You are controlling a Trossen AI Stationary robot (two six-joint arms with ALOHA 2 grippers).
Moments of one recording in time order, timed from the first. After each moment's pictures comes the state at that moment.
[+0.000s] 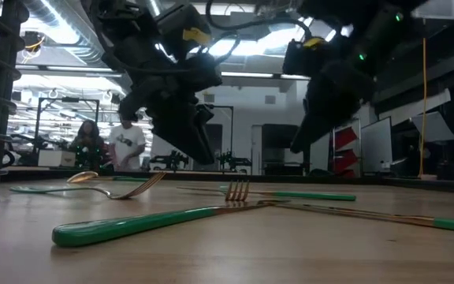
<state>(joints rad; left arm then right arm) 0.00 1.73 0.93 -0.11 0.07 0.24 0.20 1.60 0.89 -0.24 0.24 0.28</state>
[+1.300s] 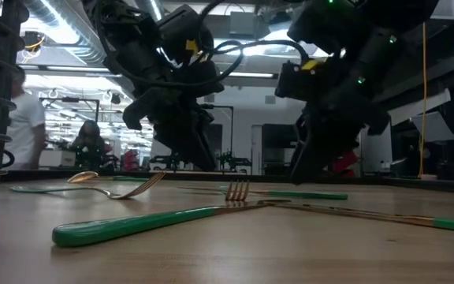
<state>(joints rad) 0.00 1.75 0.93 -0.09 0.04 0.24 0.20 1.72 0.89 -0.15 0.15 0.20</state>
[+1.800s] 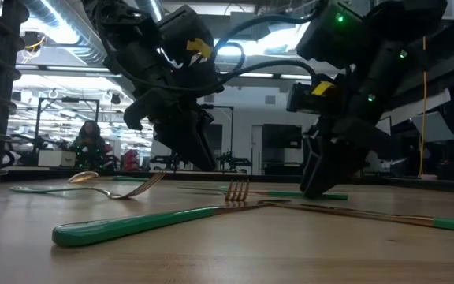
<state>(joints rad) 0.00 1.75 0.93 -0.09 0.04 0.24 0.19 1.72 0.82 -0.17 0.24 0.20</state>
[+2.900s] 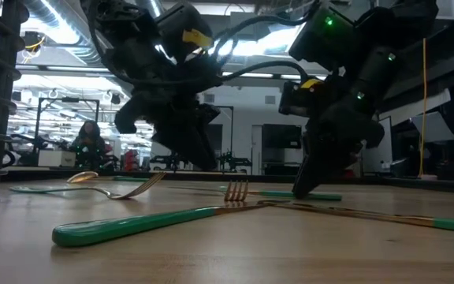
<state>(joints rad) -0.03 1.75 0.93 -0.08 0.04 0.39 0.17 1.77 0.82 -0.09 0.09 0.29</state>
